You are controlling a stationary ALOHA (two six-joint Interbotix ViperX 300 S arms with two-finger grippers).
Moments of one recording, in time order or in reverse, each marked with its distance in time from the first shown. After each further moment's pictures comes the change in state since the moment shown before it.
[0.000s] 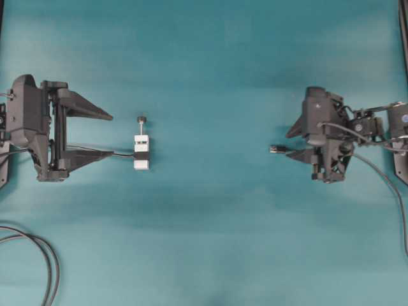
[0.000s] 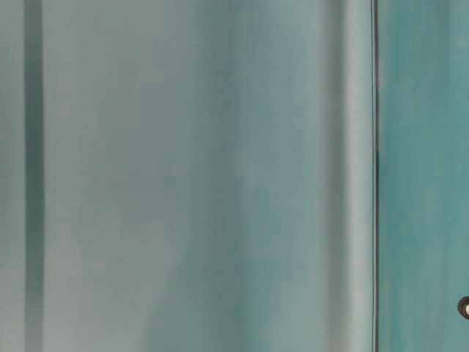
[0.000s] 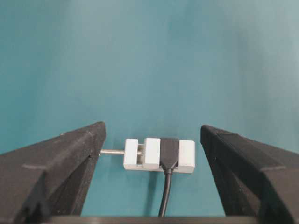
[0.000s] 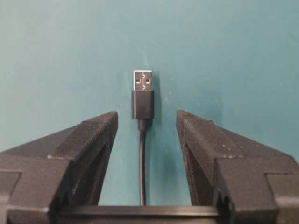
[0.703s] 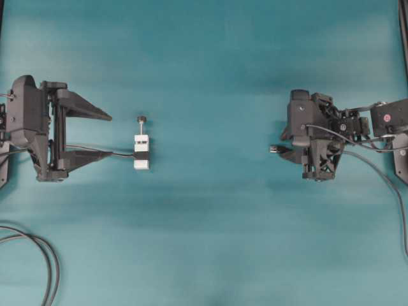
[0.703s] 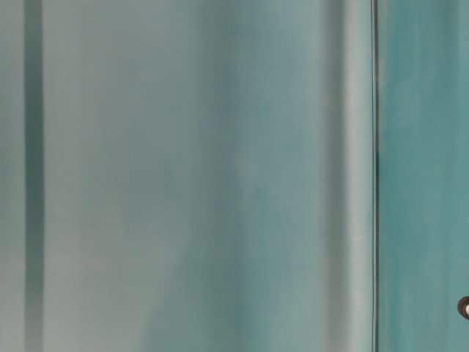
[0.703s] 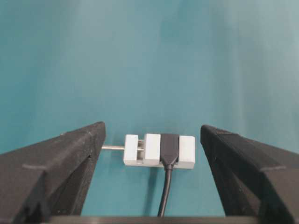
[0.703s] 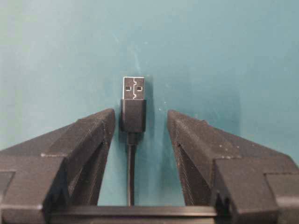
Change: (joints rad) left arm 0.003 0.000 0.009 -0.002 0.002 0.002; right arm -0.025 0.101 -0.037 -0.005 -0.002 -0.037
